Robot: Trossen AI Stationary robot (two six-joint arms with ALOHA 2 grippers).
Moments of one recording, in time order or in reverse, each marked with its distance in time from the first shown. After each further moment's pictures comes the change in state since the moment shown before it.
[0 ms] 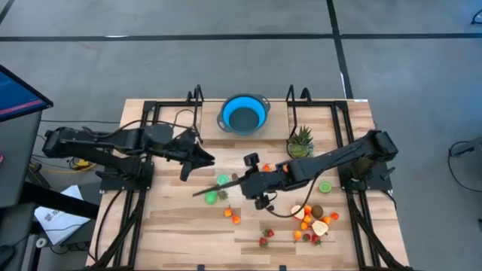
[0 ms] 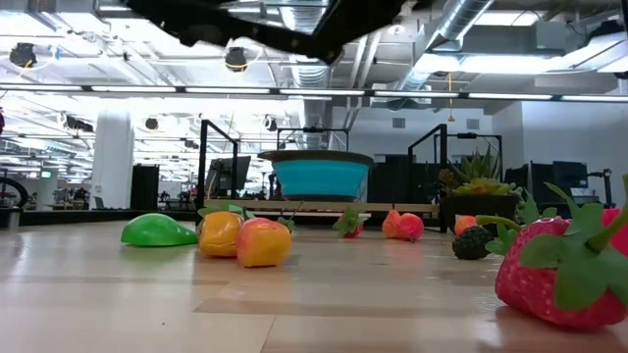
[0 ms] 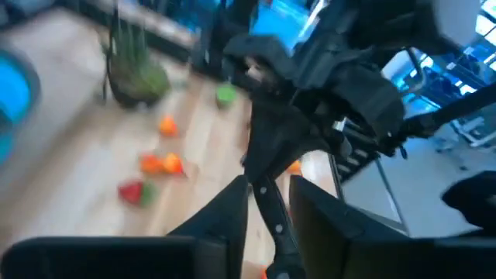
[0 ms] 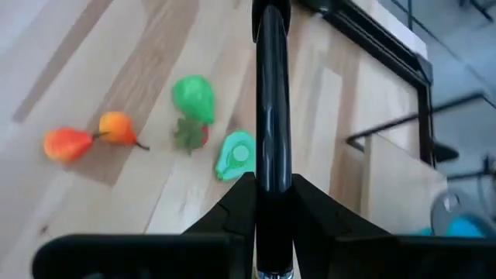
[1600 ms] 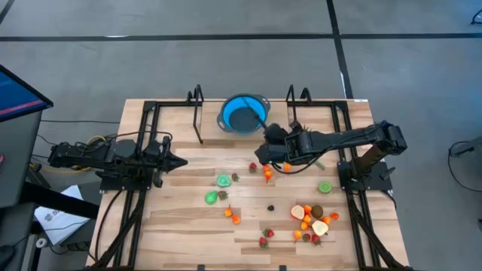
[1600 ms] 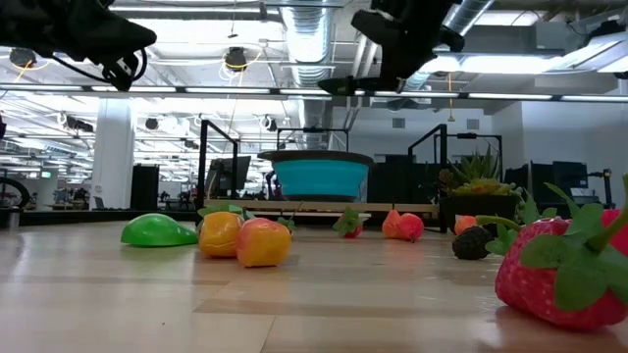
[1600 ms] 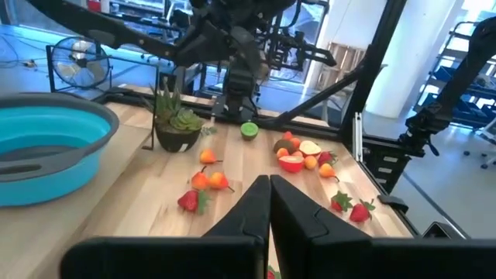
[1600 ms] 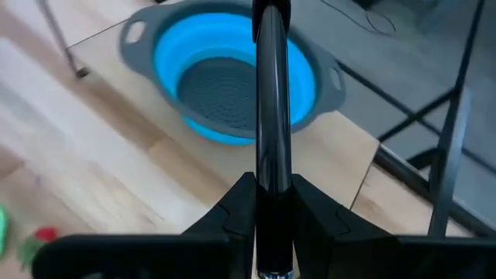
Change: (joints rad) left arm -0.073 -0.727 -0.585 0.109 -0.161 0.222; right arm -0.218 -0.114 0.000 -0.481 0.448 1.070
